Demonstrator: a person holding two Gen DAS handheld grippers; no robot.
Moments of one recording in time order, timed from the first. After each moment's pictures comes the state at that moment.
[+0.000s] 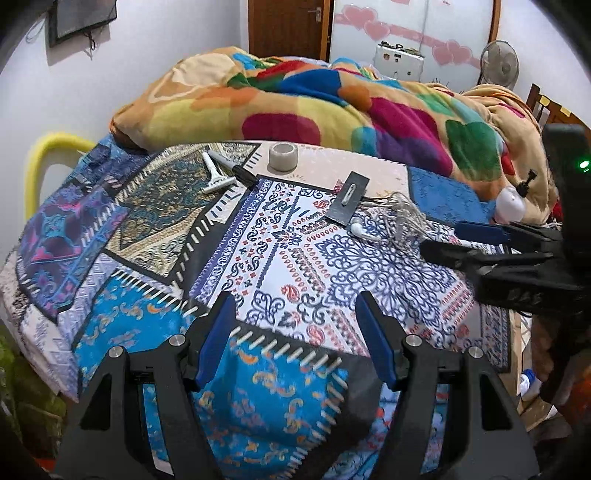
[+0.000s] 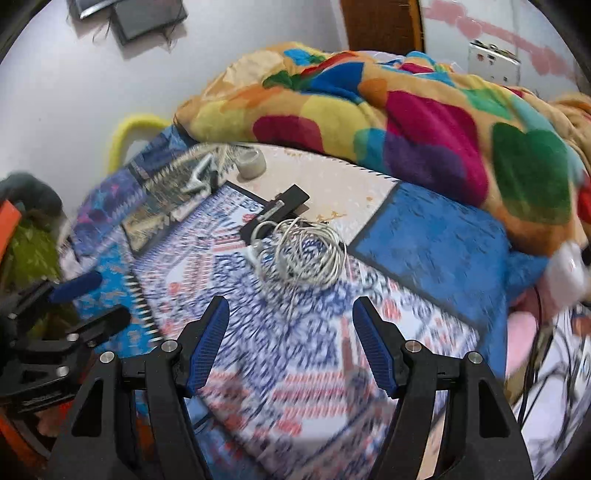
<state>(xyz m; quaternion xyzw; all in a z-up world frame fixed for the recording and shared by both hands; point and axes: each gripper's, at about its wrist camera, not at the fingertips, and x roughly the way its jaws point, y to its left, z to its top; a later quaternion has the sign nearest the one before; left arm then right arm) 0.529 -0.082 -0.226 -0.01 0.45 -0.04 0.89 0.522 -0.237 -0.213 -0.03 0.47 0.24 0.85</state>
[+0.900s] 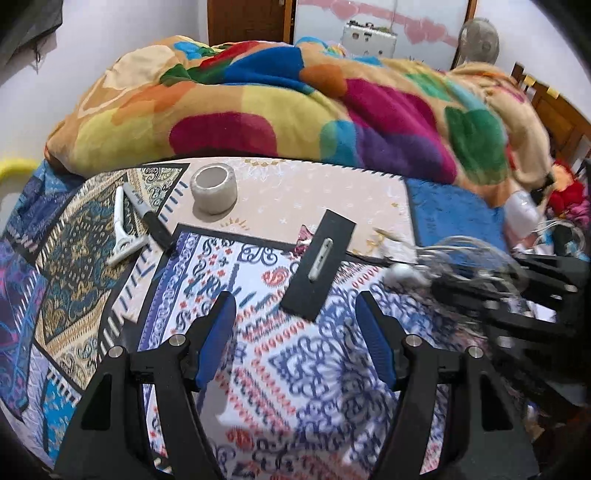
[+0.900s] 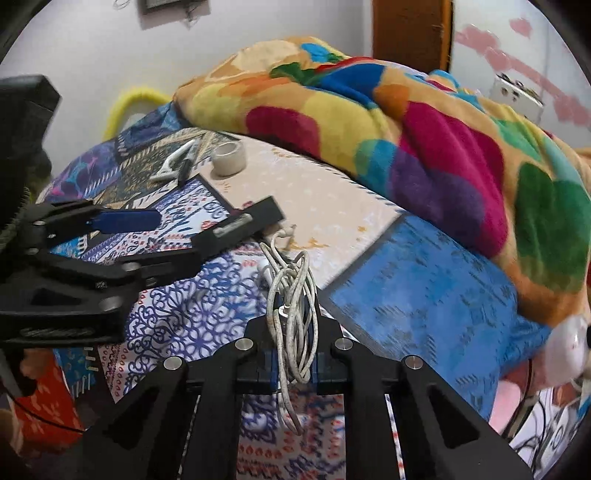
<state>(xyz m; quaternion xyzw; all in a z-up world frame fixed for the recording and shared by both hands) 0.641 -0.123 -0.259 0.02 0.47 -0.10 0.88 0.549 -0.253 -0.225 -0.07 0.45 0.23 0.86</state>
